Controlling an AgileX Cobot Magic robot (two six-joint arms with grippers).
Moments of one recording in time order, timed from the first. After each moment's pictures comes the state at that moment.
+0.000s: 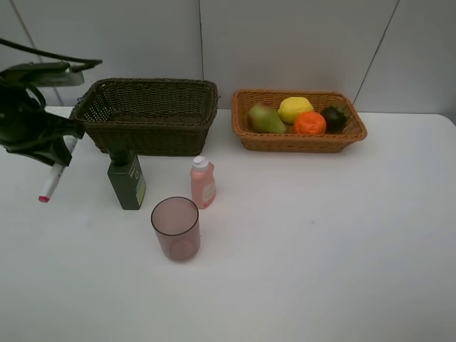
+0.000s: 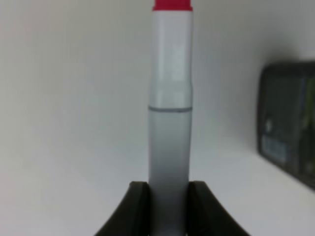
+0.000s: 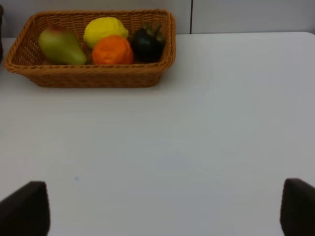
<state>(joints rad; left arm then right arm) -0.05 1.59 -0.97 -0.21 0.70 0.08 0.09 0.00 -0.52 -0.09 1.05 0.04</state>
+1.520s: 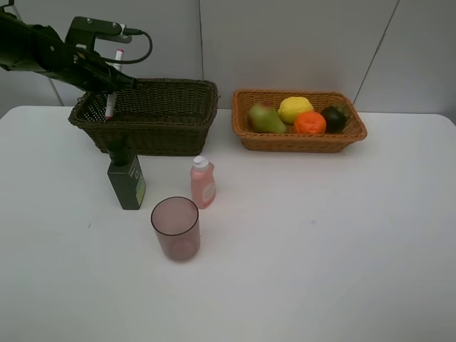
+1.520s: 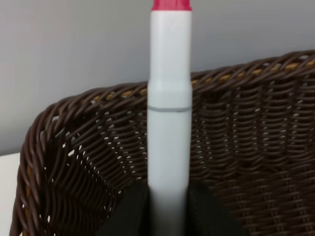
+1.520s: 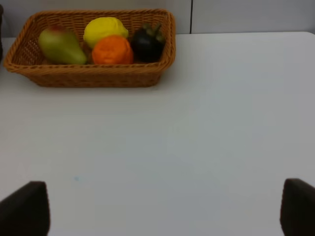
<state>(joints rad) -0.12 2.06 -1.31 -0.14 0.01 0.14 0.09 0.00 -0.52 -0.09 1.05 0.04</state>
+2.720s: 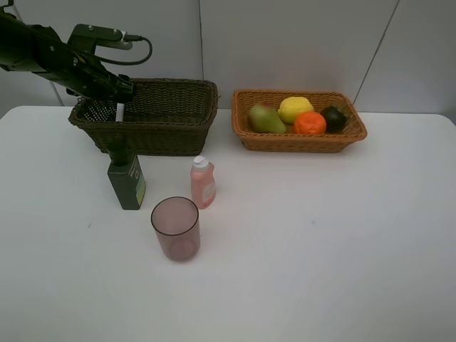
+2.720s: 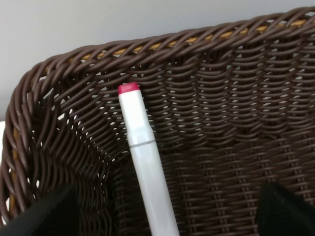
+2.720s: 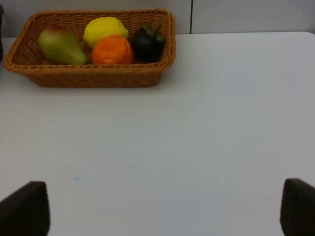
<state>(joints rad) -0.12 2.06 -1.31 -0.15 0.09 0.14 0.09 0.00 -0.52 -0.09 1.05 0.04</state>
